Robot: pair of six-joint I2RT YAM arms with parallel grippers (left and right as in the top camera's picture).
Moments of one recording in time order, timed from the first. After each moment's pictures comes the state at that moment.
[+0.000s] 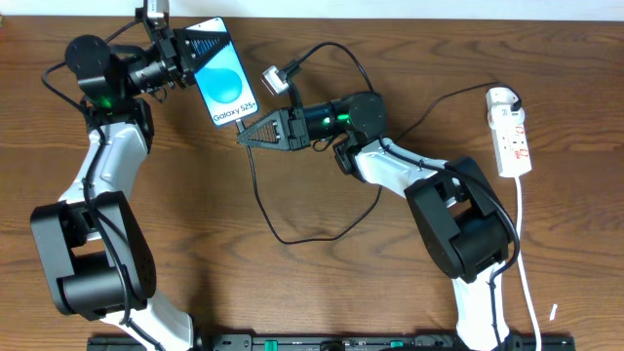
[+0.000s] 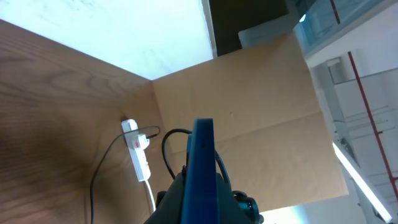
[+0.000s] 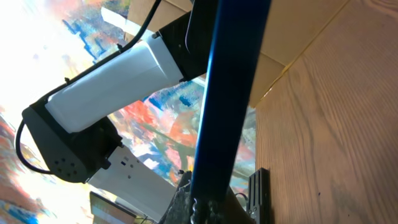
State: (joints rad) left arm 0.19 1.84 1.23 0.84 1.34 -1.45; right arm 0.57 2.16 1.33 1.38 -1.28 1.58
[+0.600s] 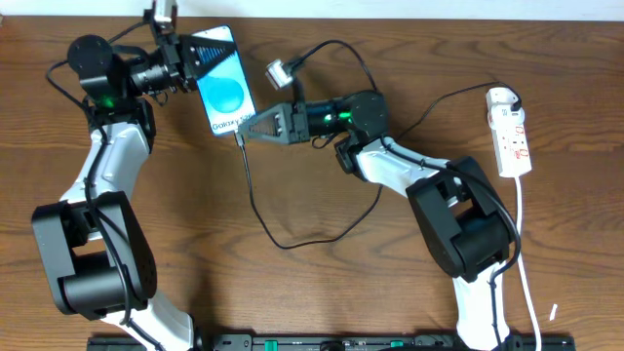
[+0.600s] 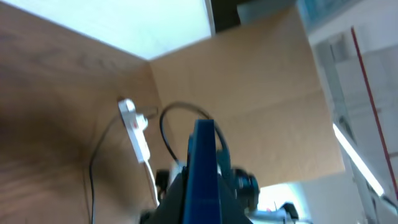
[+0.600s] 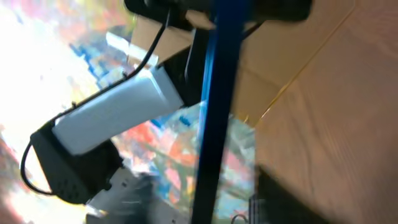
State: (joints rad) left arm 0.18 1.84 1.23 0.84 1.44 -1.44; right arm 0.55 2.16 1.33 1.38 -1.20 1.58
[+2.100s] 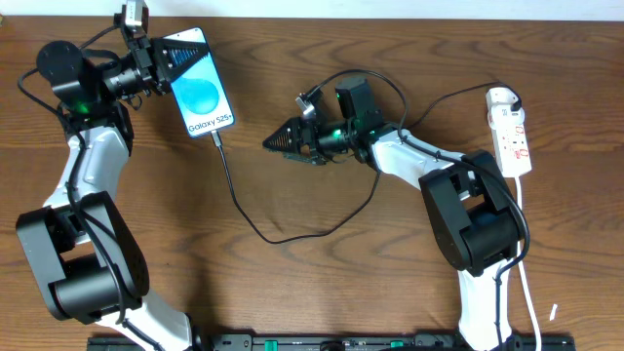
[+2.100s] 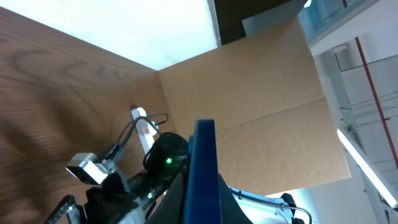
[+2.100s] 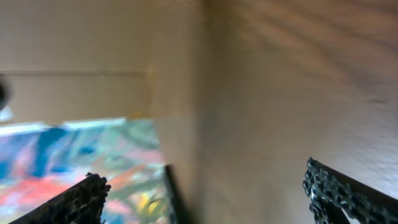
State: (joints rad) left arm 0.29 1.84 1.23 0.84 1.47 -1.43; right arm 0.48 2.16 1.34 0.08 -1.01 0.74
